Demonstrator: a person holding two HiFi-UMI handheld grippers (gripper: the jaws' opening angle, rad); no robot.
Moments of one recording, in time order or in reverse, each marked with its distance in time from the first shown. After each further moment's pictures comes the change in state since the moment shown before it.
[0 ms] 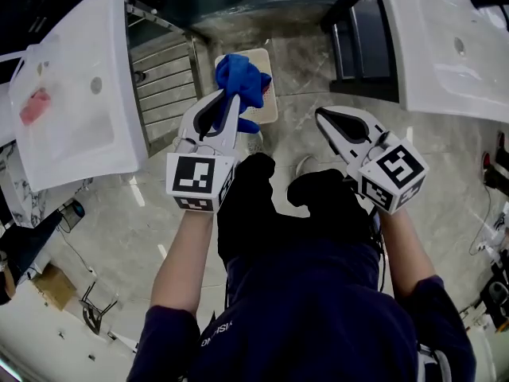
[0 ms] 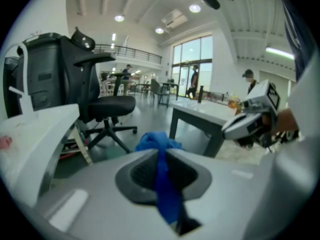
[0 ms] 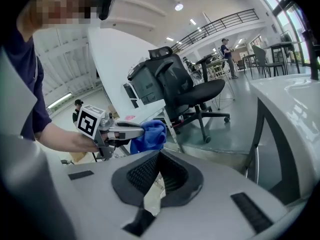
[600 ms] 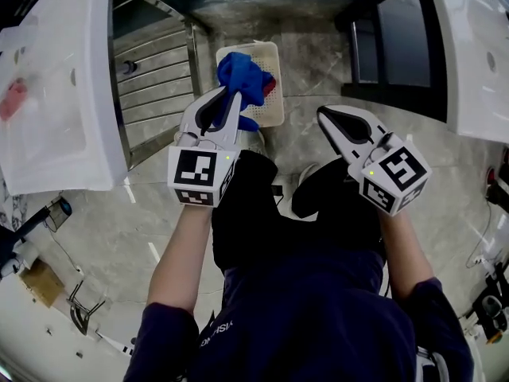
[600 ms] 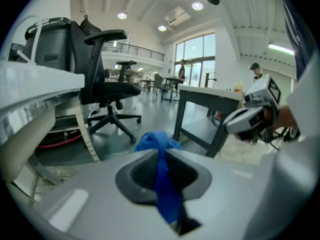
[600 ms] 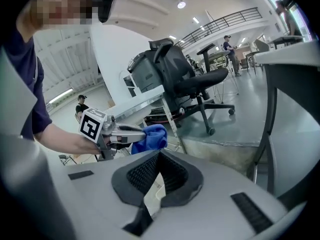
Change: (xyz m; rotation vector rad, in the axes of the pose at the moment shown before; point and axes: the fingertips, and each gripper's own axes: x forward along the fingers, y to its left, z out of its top) left arm 0.049 0.036 -0.116 -0.017 0.017 0.021; right arm 0.081 -0.025 -0.077 -0.024 0.007 0.019
